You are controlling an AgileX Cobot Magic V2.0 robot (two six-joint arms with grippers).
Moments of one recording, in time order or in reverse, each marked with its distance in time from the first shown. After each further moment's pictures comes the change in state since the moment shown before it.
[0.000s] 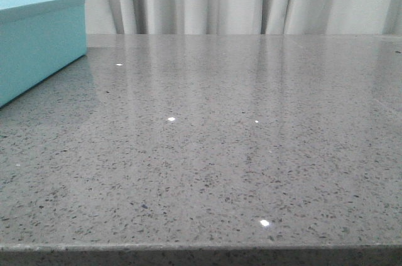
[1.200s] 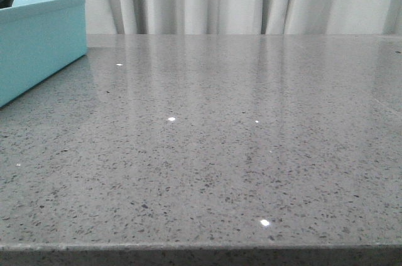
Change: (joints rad) left arm 0.016 0.157 0.000 0.001 -0.010 -0.006; right arm 0.000 0.000 0.000 0.000 -0.010 0.000
